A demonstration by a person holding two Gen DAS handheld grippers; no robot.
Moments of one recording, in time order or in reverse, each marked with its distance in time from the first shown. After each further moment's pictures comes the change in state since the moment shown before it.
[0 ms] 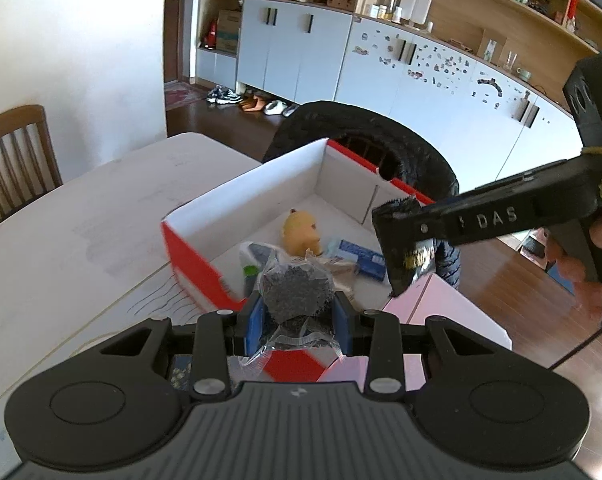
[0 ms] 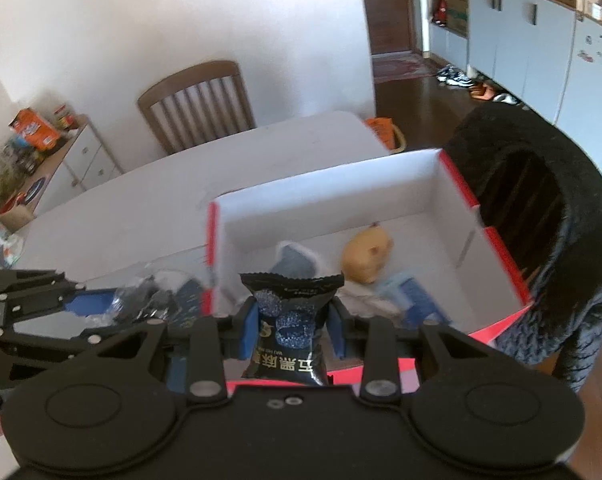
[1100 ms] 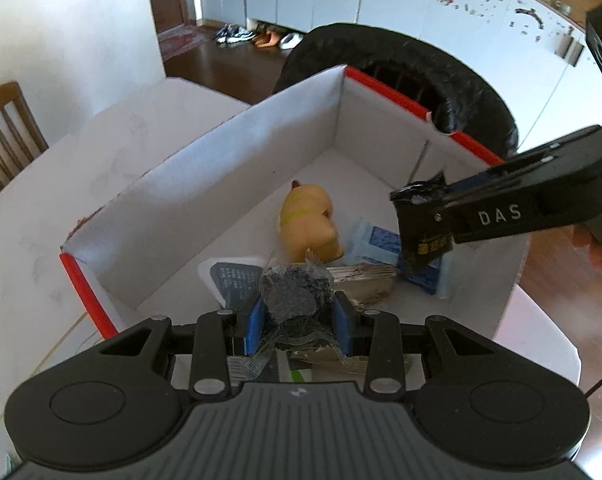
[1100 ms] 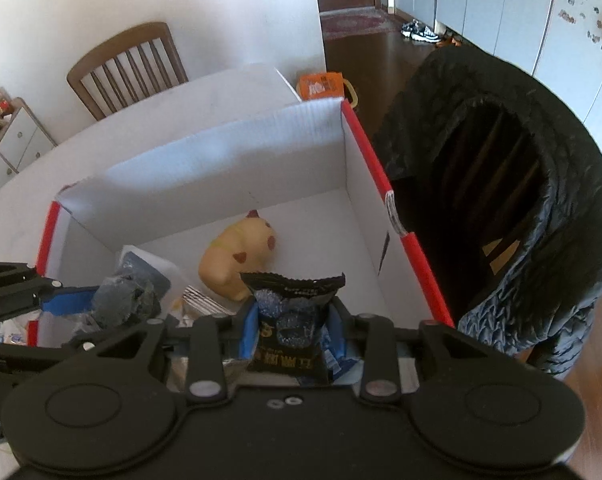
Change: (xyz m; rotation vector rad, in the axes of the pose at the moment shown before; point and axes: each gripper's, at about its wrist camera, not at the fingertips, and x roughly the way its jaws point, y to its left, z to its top) left arm 0.149 -0.020 0.040 0.026 0.226 0.104; right arm 0.104 -0.096 0.021 0.030 0.161 -0.079
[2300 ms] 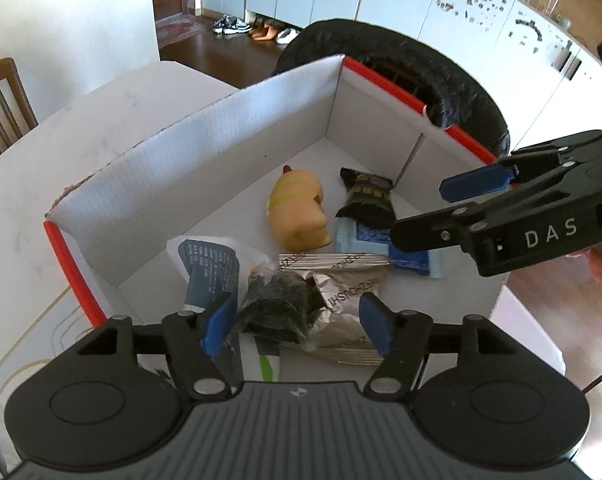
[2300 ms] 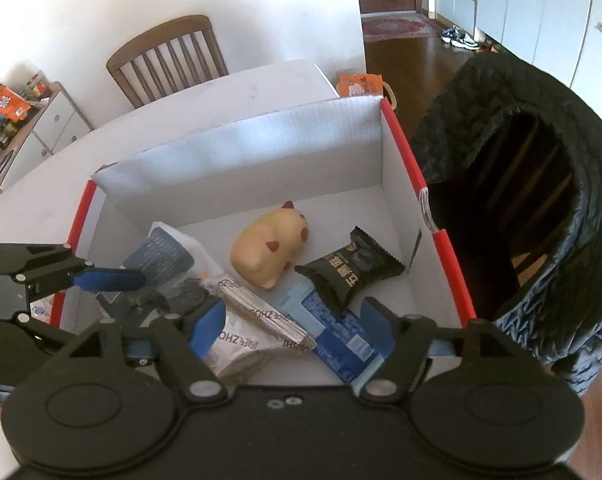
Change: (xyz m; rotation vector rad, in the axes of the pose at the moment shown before) left arm -0.005 0.003 -0.014 -0.049 -0.002 -0.062; right arm -0.016 0.004 -0.004 -0.079 -0.016 0.107
